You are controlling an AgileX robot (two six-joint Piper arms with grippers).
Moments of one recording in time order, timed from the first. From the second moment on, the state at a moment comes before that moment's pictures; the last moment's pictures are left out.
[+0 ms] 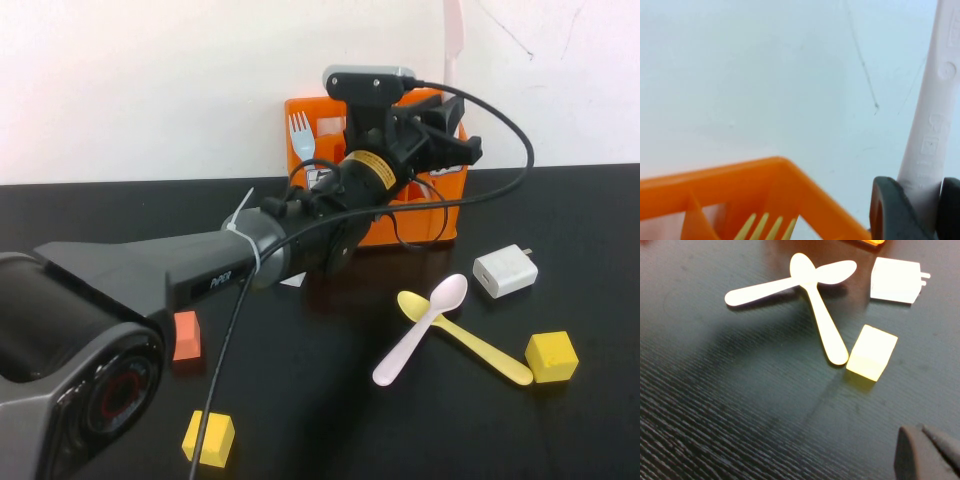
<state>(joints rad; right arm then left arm) -0.07 0.63 -0.40 0.70 0.73 -1.03 -0.60 2.23 -1.65 0.12 -0.57 -0.44</state>
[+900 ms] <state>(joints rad) -0.07 0.63 -0.40 0.70 0.73 -1.03 -0.60 2.05 -1.66 0.20 -0.37 -0.33</state>
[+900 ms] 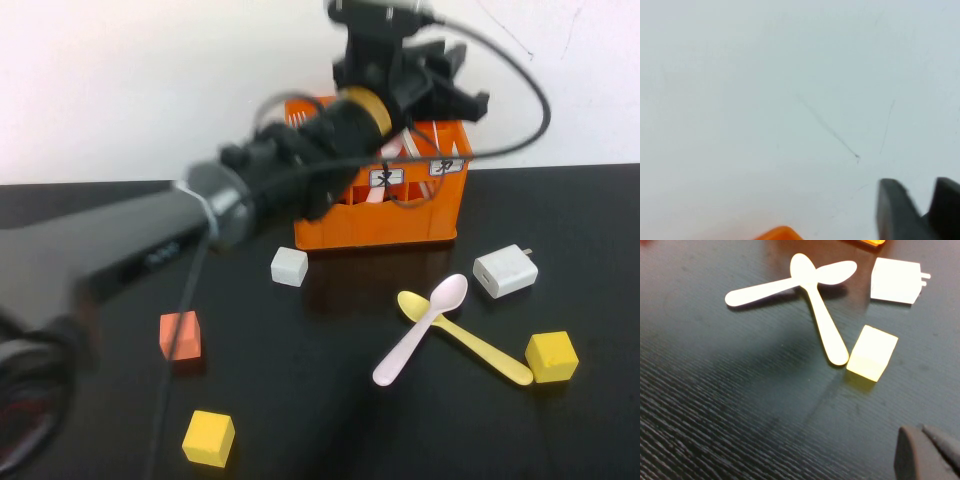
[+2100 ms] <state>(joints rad) 0.30 1.26 -0.84 0.42 0.89 -0.86 -0.60 0.99 -0.90 0.06 0.79 -0.24</state>
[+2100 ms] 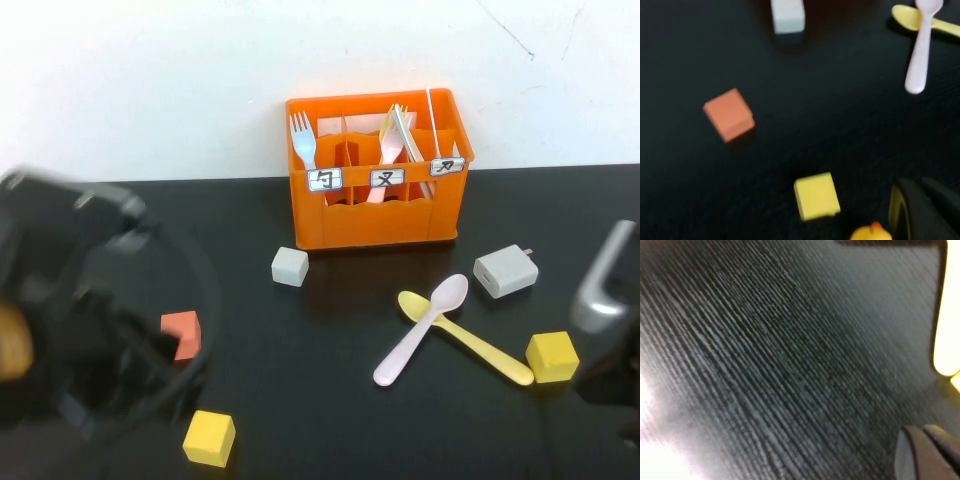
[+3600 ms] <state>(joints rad) 0.47 1.94 -1.38 0.05 0.83 -0.52 -0.60 0.54 -0.45 0.08 0.66 -0.42</state>
